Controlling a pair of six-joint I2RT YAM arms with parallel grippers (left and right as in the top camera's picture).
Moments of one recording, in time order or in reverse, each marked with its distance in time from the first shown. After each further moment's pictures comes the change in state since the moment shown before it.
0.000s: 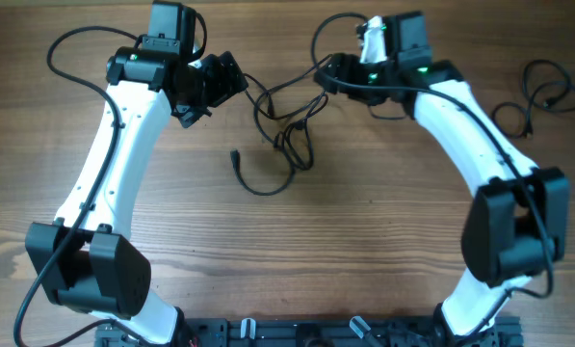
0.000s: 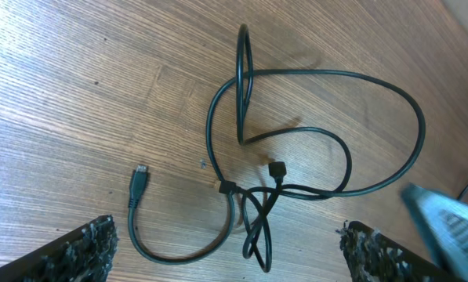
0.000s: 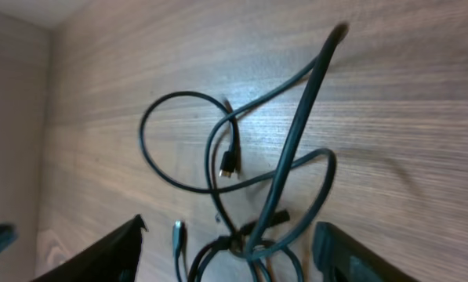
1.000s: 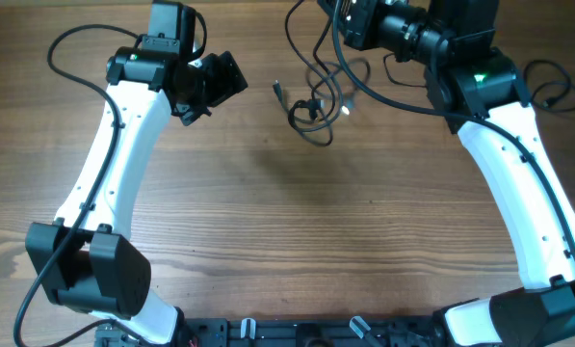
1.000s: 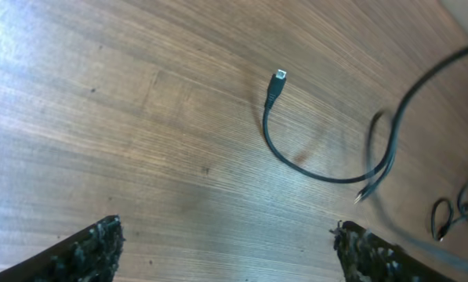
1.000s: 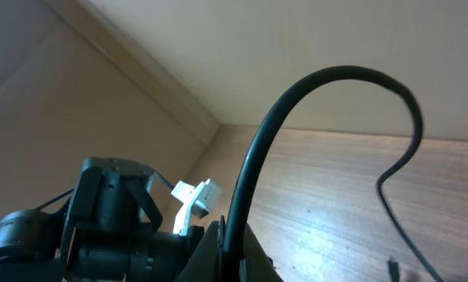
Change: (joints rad) left arm 0.000 0.000 0.000 0.011 0.003 0.028; right arm 0.029 -0.297 0.167 0.168 -0.129 0.037
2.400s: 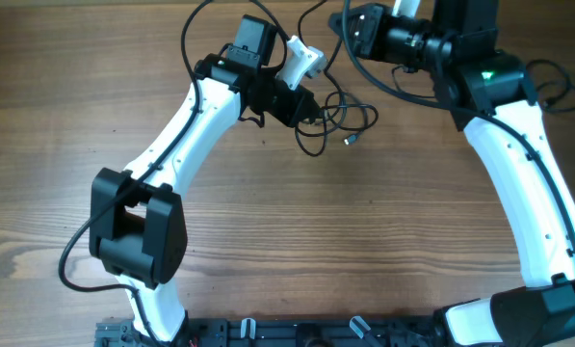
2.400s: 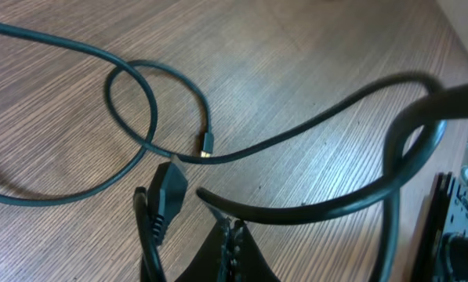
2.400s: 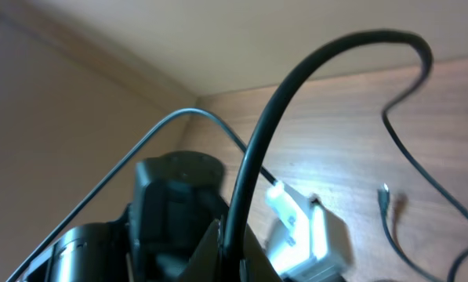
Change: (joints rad) left arm -0.221 0.195 -0.003 0.234 0.427 0.815; right arm -0.042 0.001 0.000 -0.197 0.006 0.047
